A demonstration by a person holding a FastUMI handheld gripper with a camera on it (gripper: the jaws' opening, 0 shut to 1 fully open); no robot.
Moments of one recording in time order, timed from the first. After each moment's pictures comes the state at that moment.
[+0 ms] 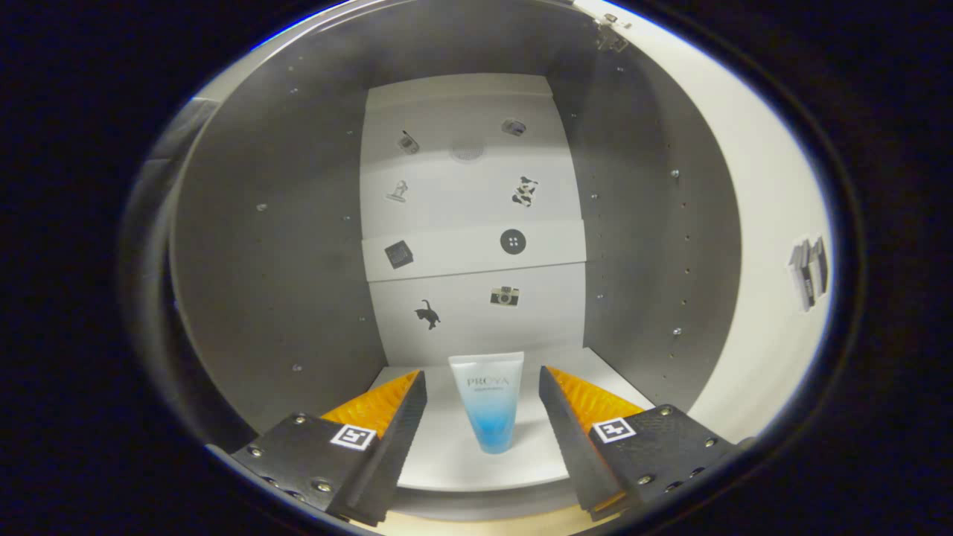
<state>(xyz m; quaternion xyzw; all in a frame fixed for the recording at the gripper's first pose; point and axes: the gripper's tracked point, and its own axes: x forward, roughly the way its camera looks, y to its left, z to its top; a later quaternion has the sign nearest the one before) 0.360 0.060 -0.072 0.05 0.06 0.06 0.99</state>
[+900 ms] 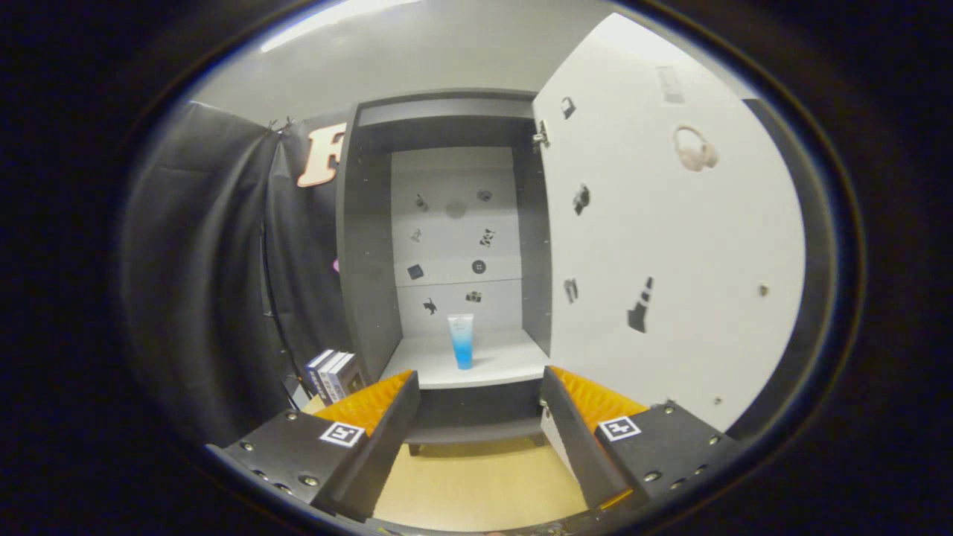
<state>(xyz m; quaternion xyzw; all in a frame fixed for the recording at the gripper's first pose) 0.067 -0.035 -0.014 0.04 0.04 0.02 1.00</state>
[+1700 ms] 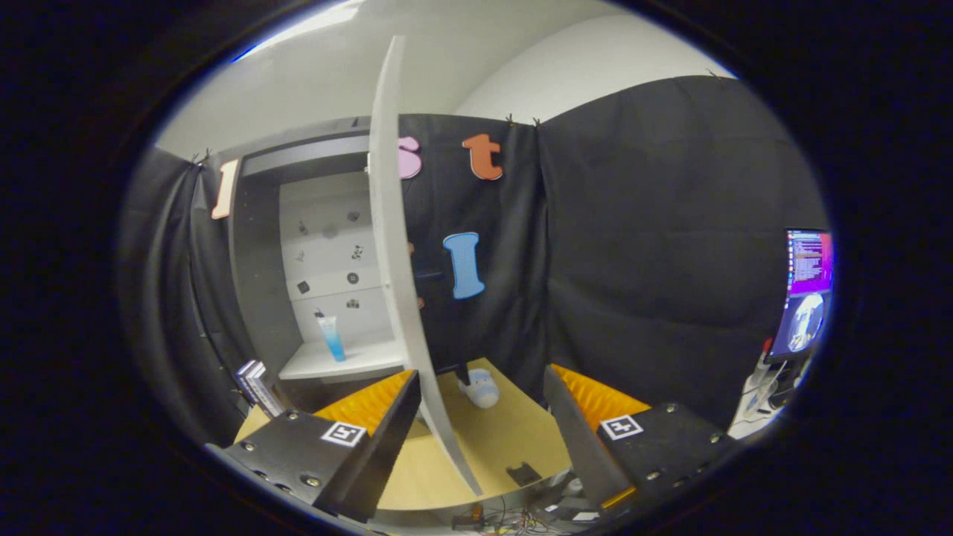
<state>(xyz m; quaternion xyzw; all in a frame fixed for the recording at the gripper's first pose) 0.002 -0.258 -0.012 0.08 0.03 -0.13 0.99</state>
